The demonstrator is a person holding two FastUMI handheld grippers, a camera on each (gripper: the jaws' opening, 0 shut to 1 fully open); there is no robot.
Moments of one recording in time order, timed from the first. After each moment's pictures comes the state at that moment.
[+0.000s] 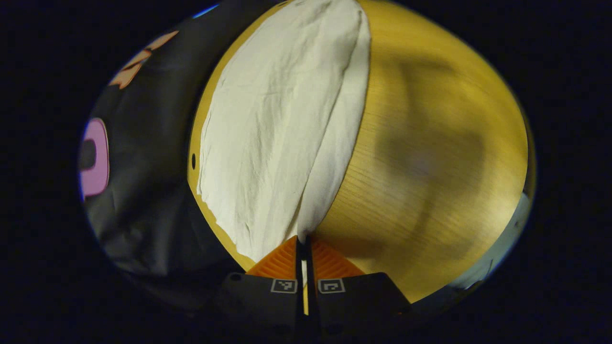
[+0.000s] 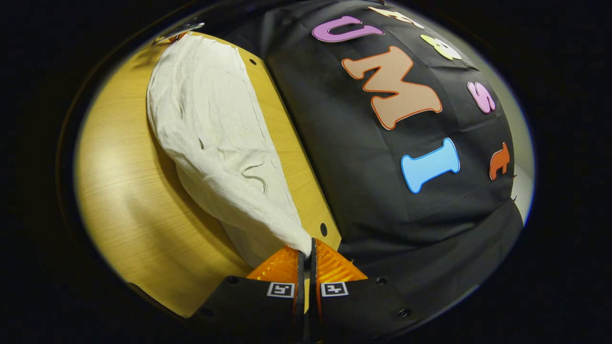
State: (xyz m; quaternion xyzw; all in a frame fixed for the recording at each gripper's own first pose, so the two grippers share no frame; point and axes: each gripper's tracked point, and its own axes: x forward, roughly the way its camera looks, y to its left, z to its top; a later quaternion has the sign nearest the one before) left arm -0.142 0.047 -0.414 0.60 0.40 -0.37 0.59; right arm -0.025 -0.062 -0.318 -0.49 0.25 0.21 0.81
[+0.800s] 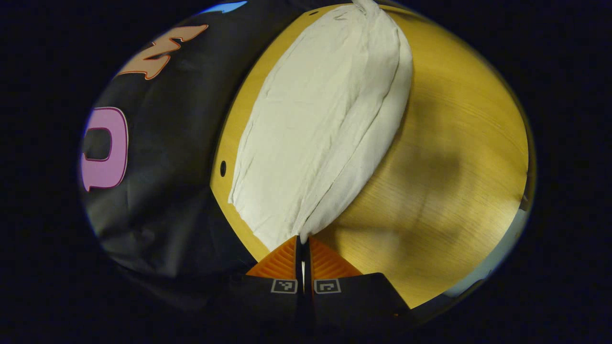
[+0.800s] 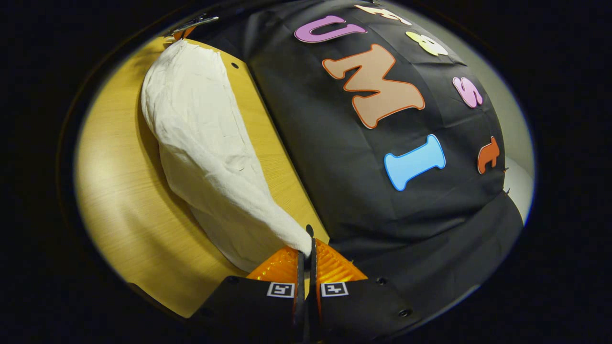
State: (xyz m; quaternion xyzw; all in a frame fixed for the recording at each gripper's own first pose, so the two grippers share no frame) left arm -0.083 0.032 -0.361 0.53 0.38 -0.33 0.68; right arm 0.003 -0.068 -0.287 -0.47 0.23 0.17 0.83
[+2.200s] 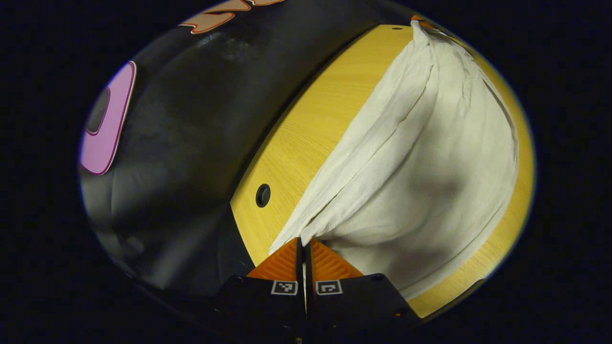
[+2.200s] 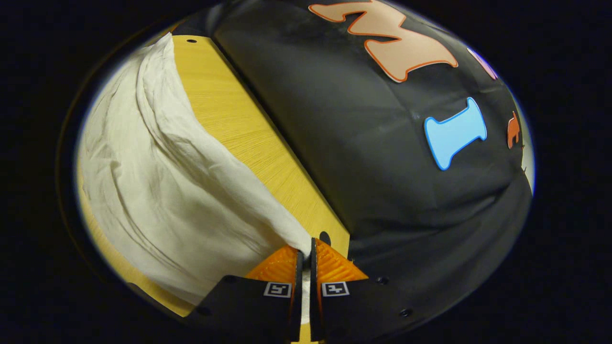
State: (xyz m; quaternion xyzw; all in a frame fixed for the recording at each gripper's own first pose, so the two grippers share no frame) left arm 0.097 -0.004 -0.425 0.44 0.37 -0.30 0.76; right arm 0.150 -0.050 -0.437 -0.43 0.35 0.10 0.82
